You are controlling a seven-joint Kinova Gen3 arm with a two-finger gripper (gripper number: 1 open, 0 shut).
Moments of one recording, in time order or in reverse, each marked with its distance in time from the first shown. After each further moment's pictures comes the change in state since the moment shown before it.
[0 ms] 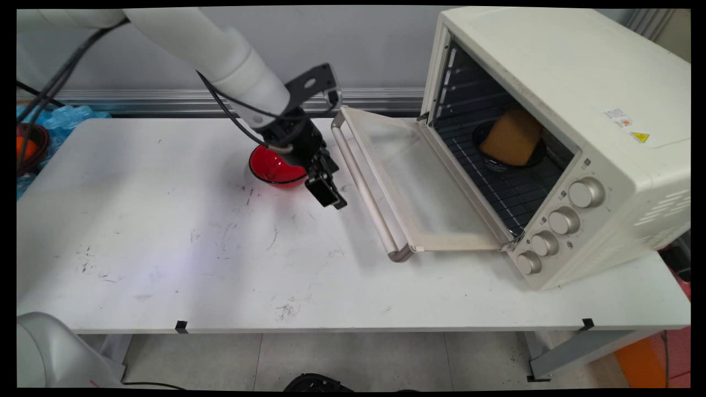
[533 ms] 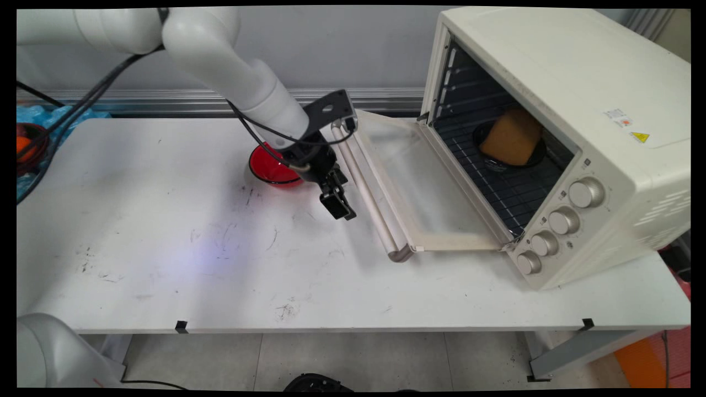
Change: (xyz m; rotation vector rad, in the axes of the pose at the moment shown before) arm 0.001 -0.003 0.051 0.026 -0.017 0.004
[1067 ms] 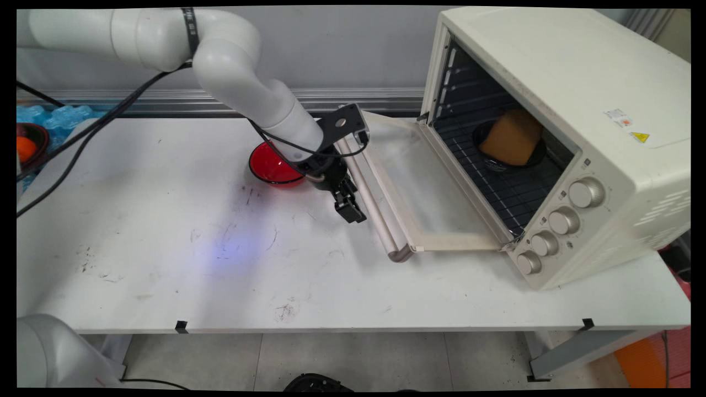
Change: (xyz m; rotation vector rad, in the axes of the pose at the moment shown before) arm 0.003 -0.004 0.037 0.024 0.008 -0.027
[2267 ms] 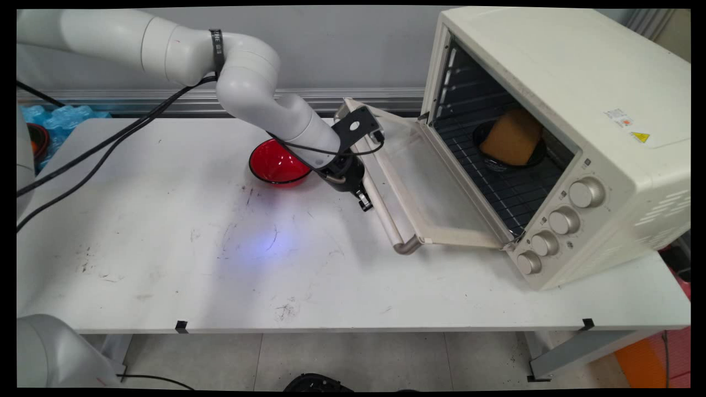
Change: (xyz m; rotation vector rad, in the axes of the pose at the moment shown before) arm 0.011 -0.005 0.033 0.028 0.096 -0.102
